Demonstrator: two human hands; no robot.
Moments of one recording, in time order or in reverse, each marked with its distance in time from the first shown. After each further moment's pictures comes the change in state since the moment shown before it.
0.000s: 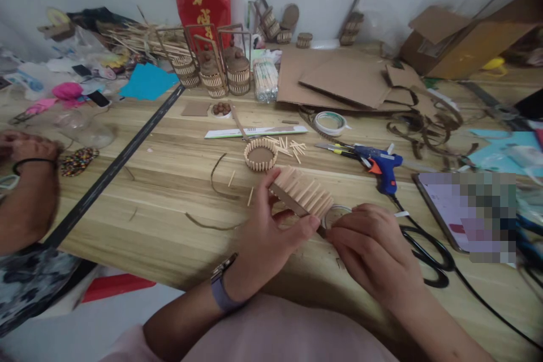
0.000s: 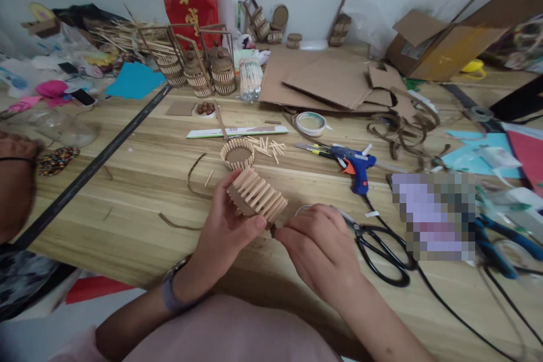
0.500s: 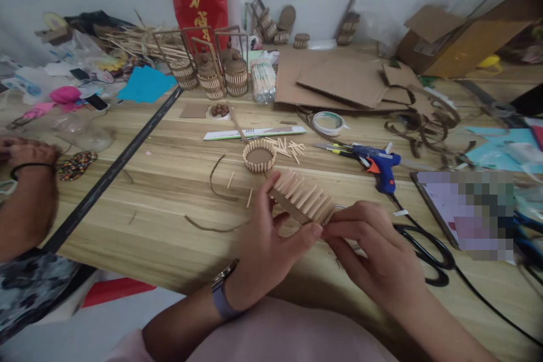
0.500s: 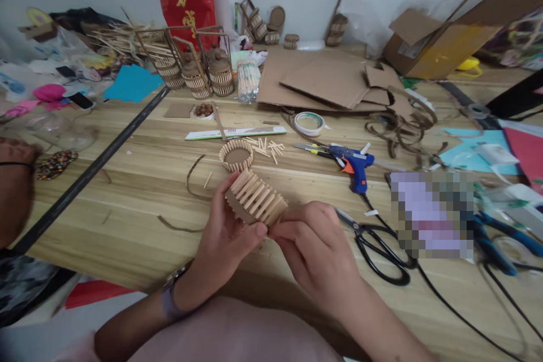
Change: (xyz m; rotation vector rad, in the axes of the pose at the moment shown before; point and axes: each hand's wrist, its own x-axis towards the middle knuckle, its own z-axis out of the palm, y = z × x) left_hand -0.005 -0.005 -0.001 0.063 -0.040 0.063; right_hand 0.009 -0.008 -0.002 0.115 -0.062 0.163
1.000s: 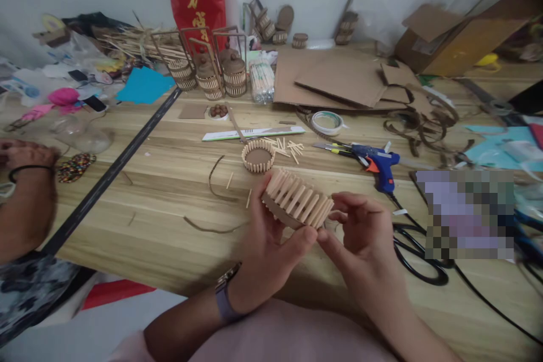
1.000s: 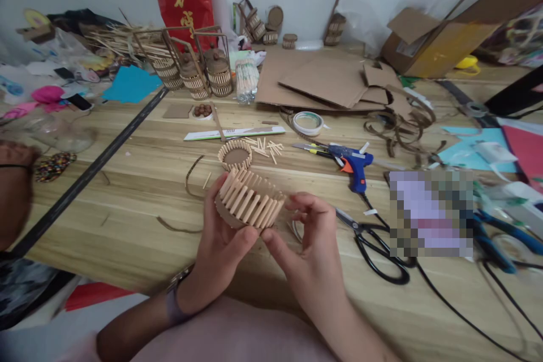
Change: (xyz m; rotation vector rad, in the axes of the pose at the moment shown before) left_hand -0.006 0.001 0.004 -0.124 -0.008 0.080; right_hand -0.017 -0.014 0.037 0.540 0.333 0.687
